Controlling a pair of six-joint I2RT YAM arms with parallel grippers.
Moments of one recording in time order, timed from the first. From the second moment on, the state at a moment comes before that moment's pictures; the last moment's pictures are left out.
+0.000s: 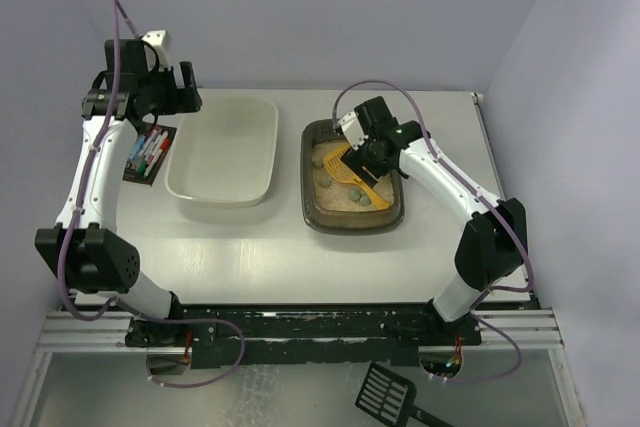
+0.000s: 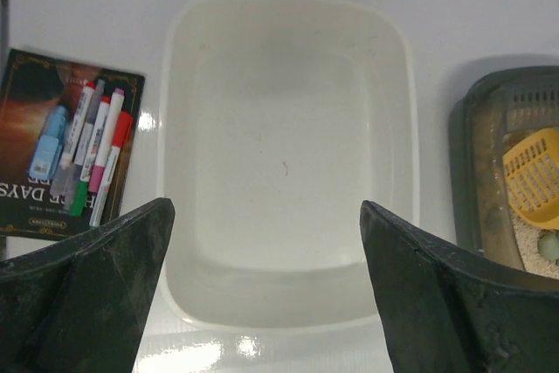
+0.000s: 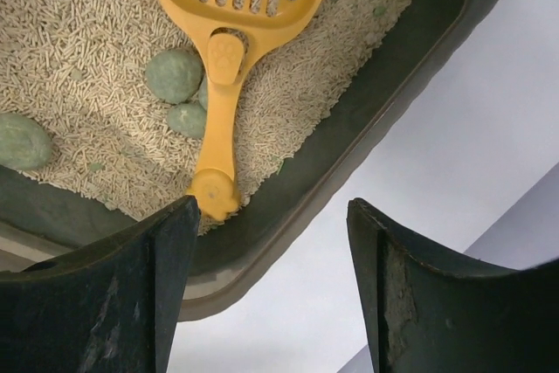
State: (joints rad) left arm 0.00 1.54 1.70 -0.72 0.11 -0.10; right arm 0.48 1.64 1.45 -0.86 0.15 -0.43
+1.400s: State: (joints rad) left arm 0.00 1.57 1.64 -0.73 0.10 -0.07; right arm 0.47 1.90 1.39 -0.72 0.10 -0.40
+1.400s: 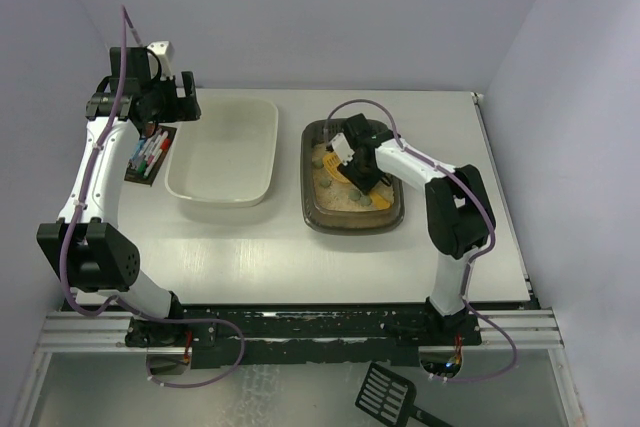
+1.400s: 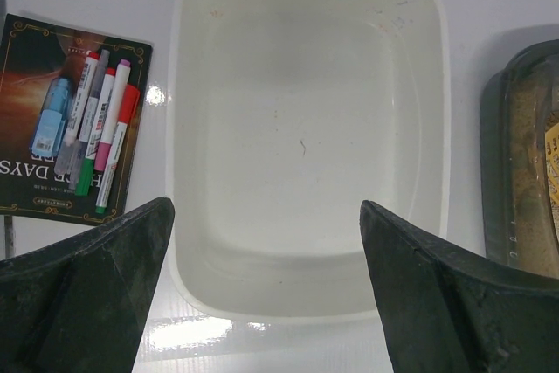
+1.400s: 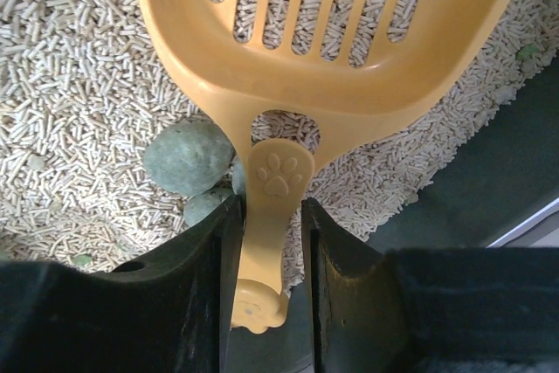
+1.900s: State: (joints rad) left arm 0.00 1.58 1.66 -0.75 0.13 -0.05; right arm 0.44 1.91 1.36 -0.70 0.11 -0.40
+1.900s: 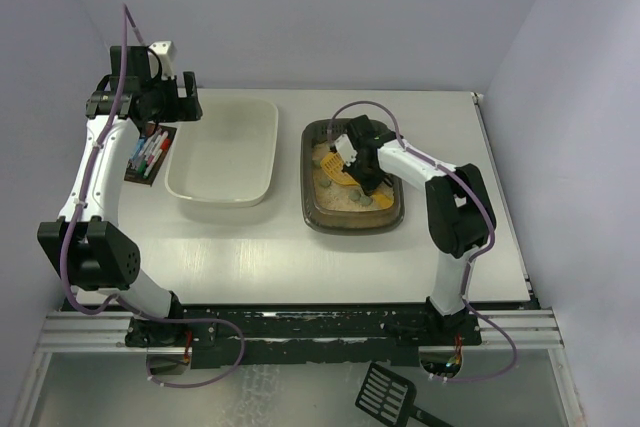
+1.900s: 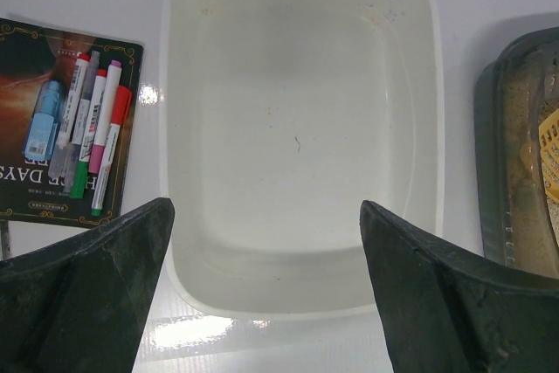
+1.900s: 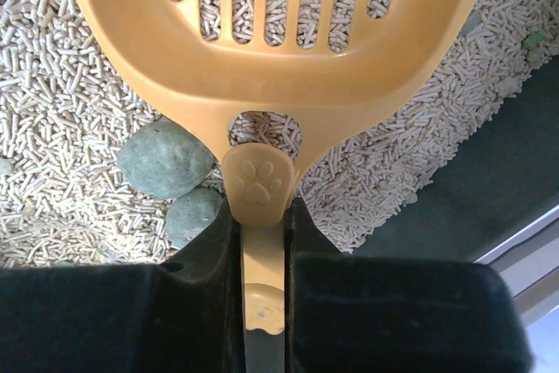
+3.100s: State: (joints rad) left arm -0.05 1.62 1.68 -0.75 0.33 -0.07; right arm 0.44 1.87 1.49 -0.85 0.01 -0.36
